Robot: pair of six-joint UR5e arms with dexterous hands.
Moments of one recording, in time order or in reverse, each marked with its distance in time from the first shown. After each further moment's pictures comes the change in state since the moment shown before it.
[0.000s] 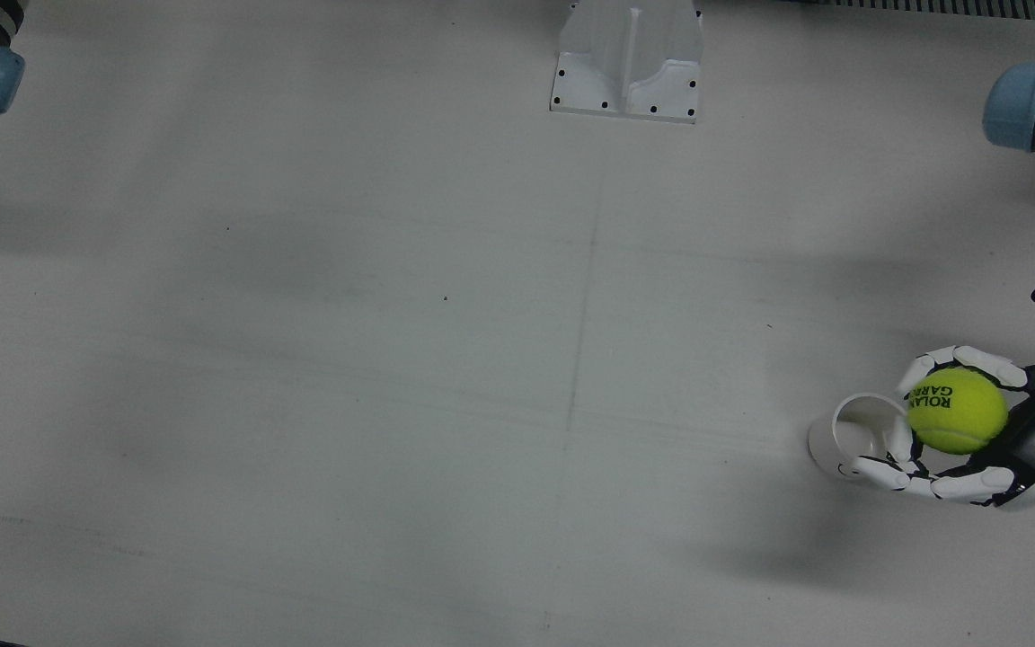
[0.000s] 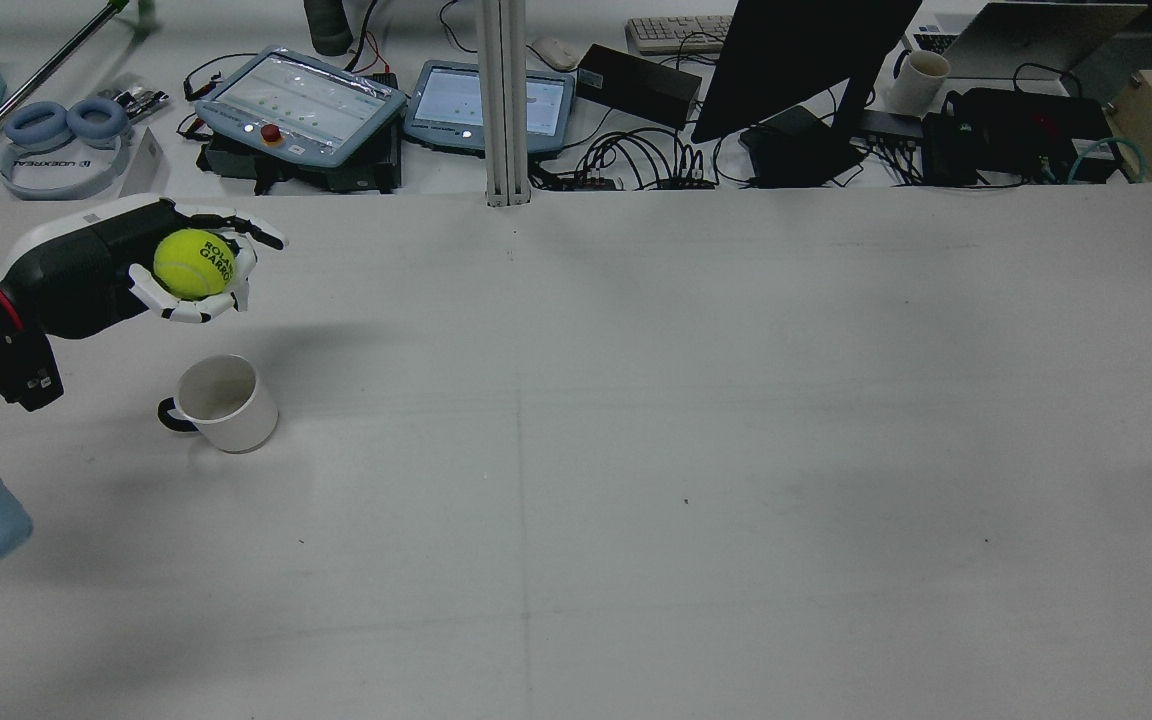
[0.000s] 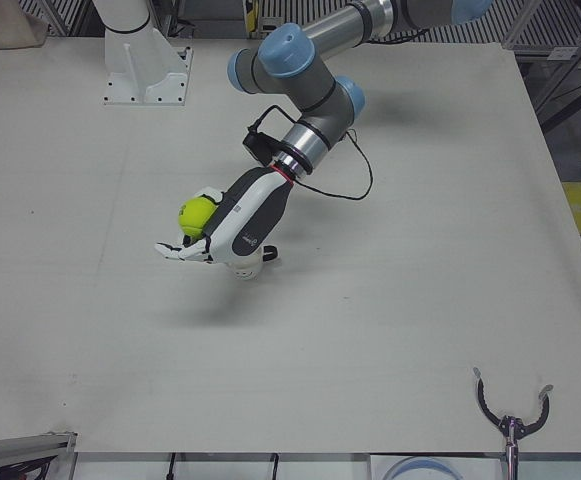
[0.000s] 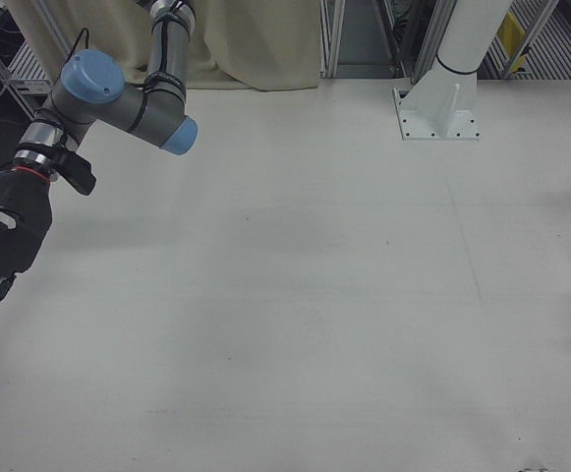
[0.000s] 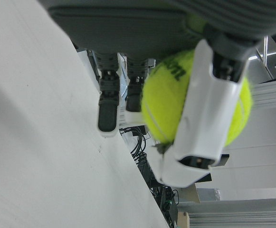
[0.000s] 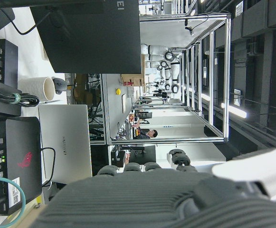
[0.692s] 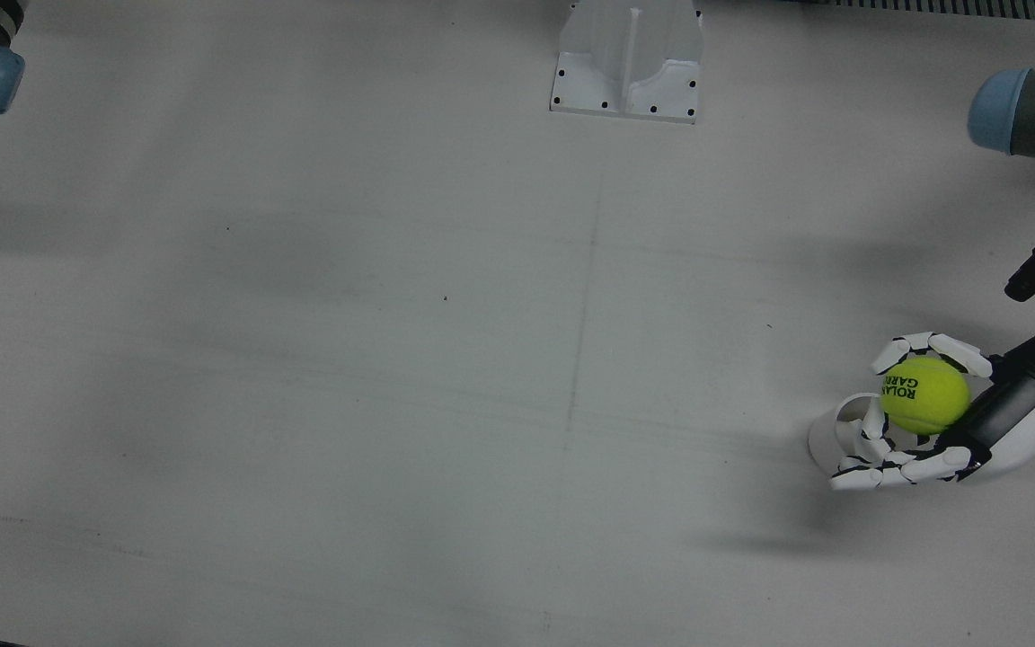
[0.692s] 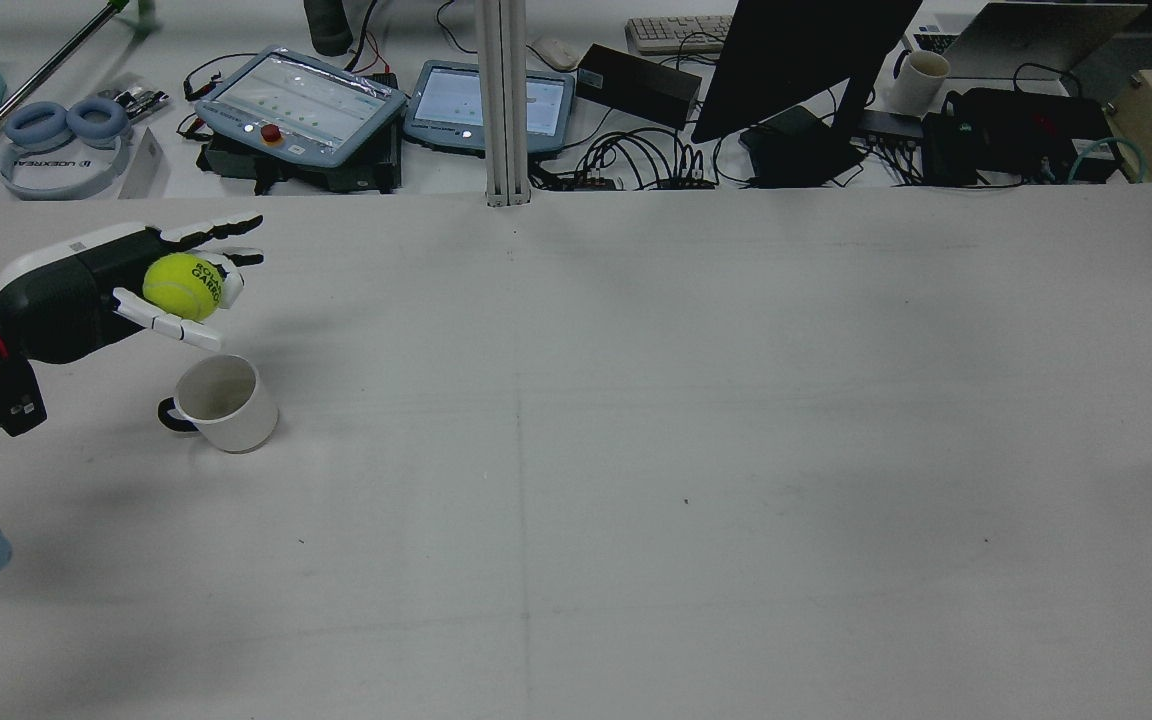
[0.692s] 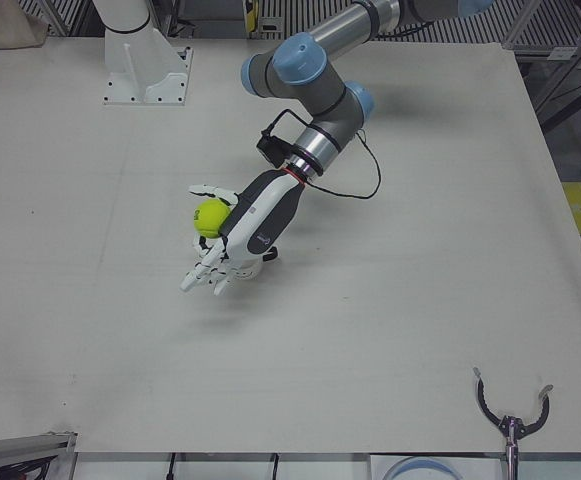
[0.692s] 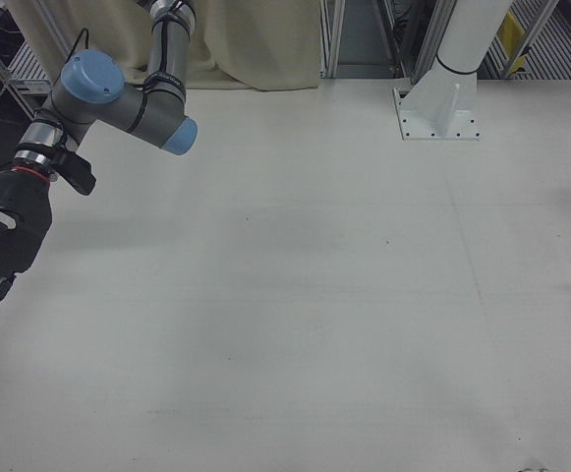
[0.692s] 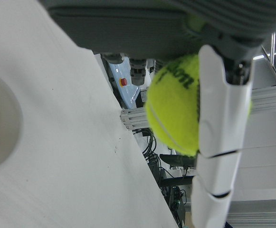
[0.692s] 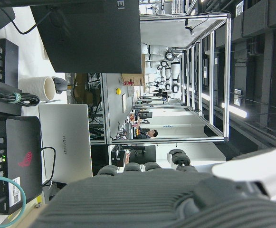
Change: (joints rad) left arm 0.012 0.061 0.005 -0.051 0.000 0.002; right arm 0.000 0.000 -0.001 0.000 0.000 0.000
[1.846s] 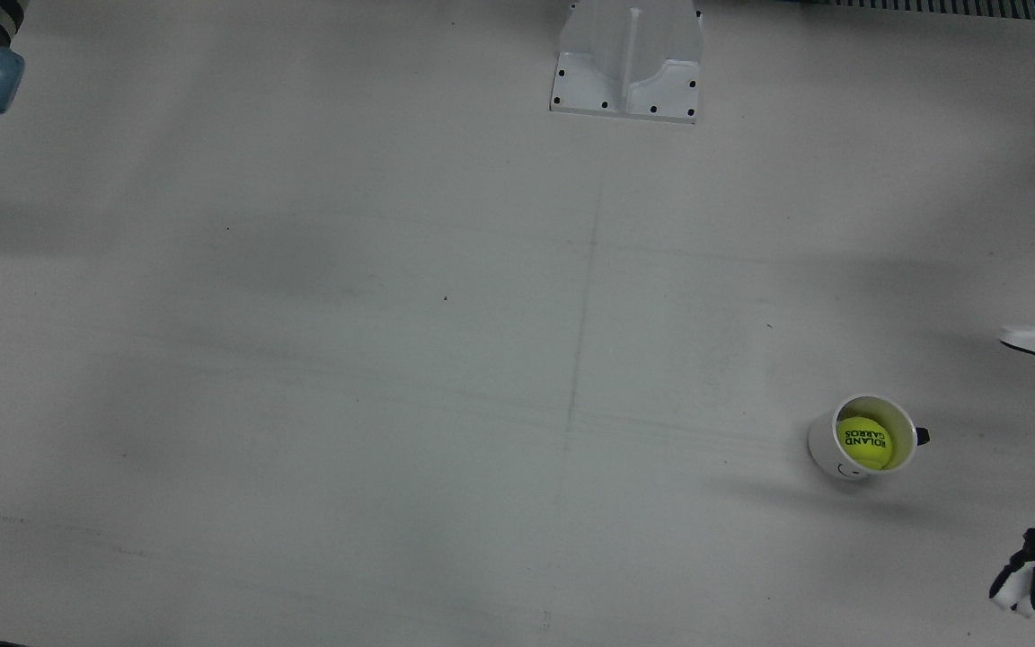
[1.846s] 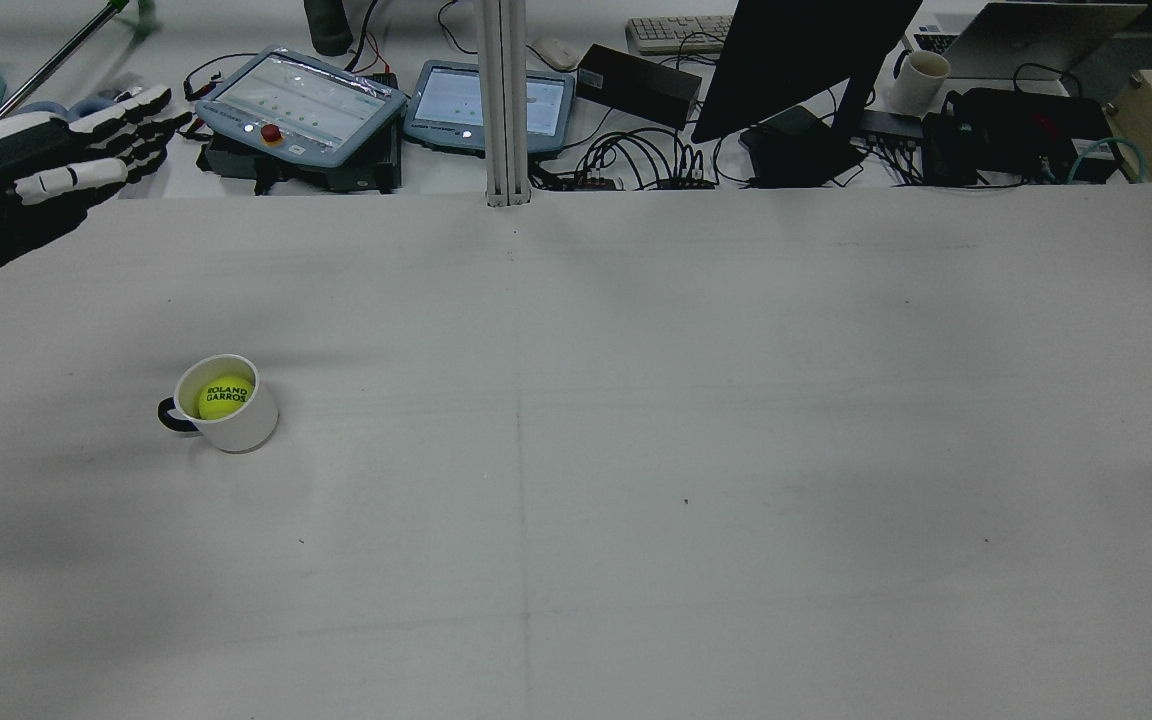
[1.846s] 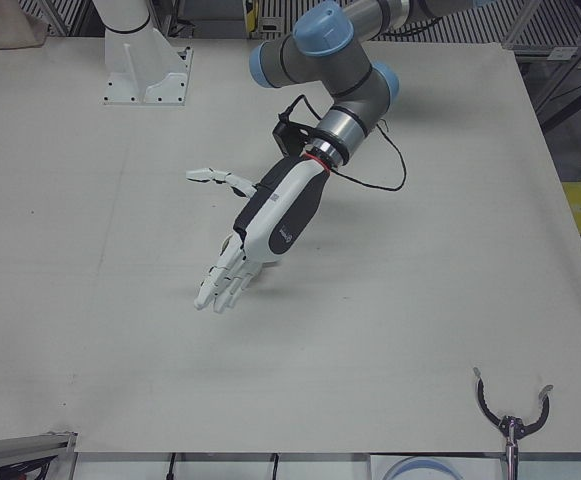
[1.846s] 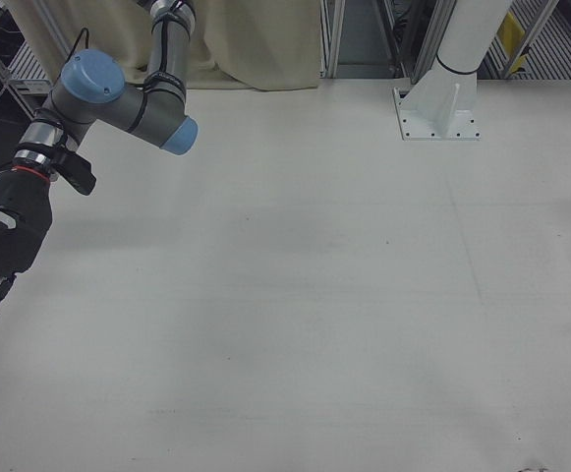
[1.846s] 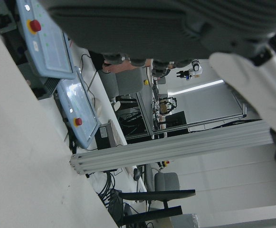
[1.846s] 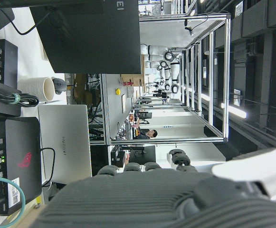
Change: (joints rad) left arm -0.153 -0.028 -0.044 0.007 0.000 0.000; right arm 0.000 0.000 0.002 0.000 0.000 0.000
